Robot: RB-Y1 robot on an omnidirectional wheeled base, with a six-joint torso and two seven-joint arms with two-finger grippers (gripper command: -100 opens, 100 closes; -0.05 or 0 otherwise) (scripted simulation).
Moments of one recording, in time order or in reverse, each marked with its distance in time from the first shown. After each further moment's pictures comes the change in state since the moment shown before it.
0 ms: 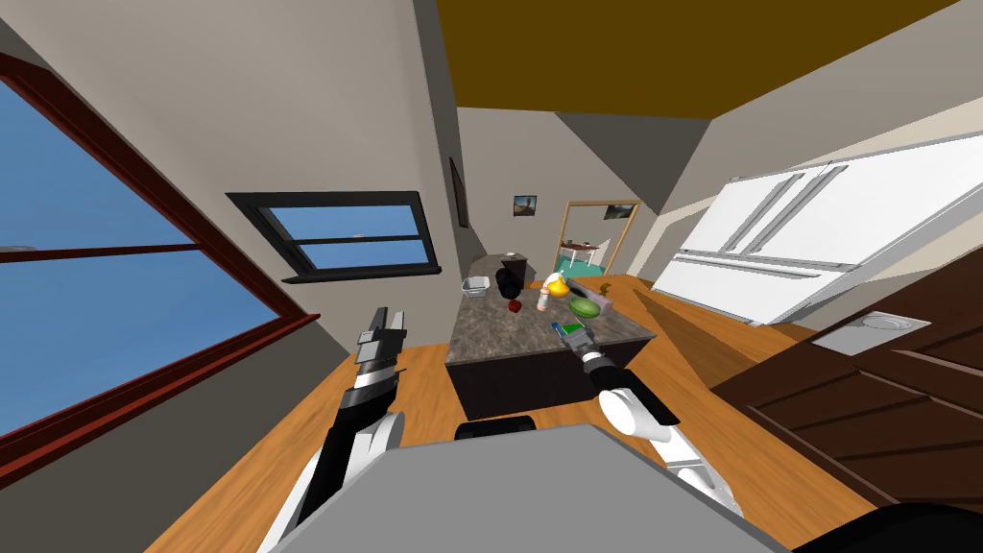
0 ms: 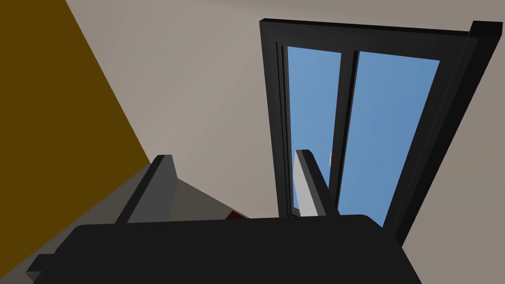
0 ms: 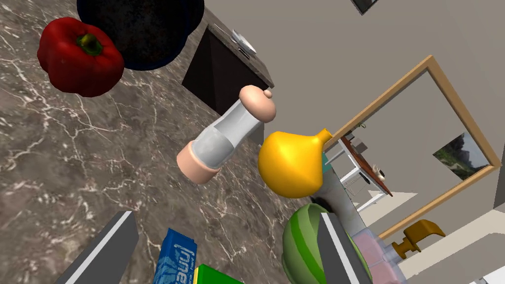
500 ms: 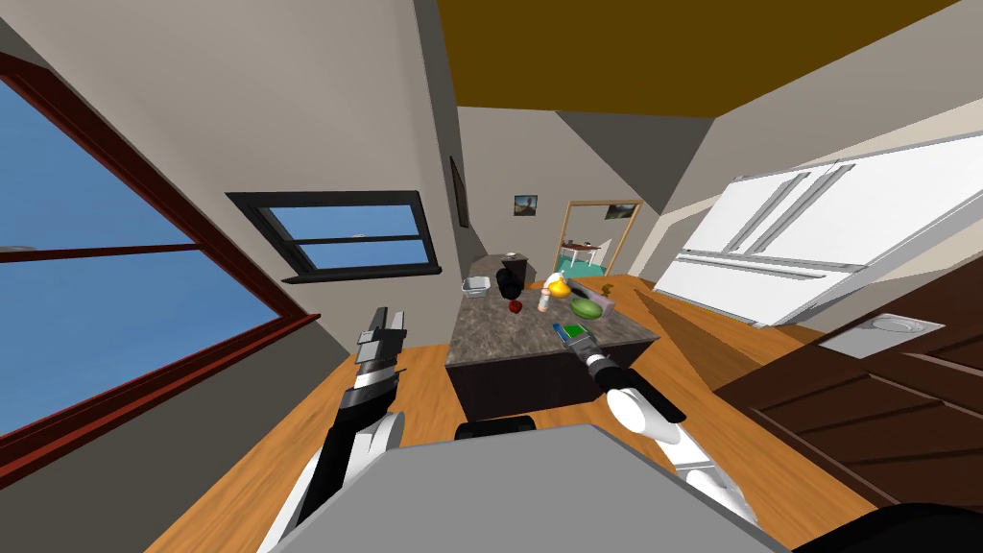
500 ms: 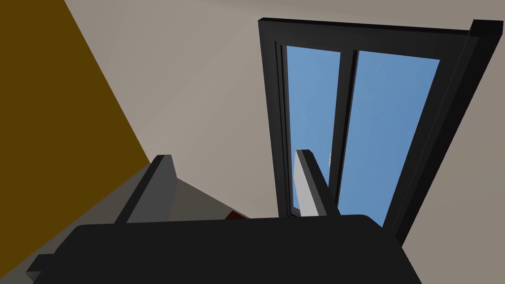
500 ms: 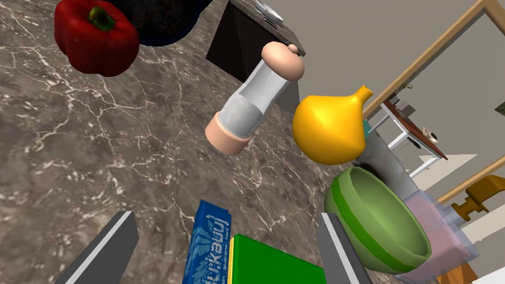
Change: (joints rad) left arm 0.000 0.000 0.000 0.000 0.000 0.000 0.000; right arm -0.004 -0.042 -0.035 0.051 -0.131 0.098 -0.065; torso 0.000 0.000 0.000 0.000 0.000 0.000
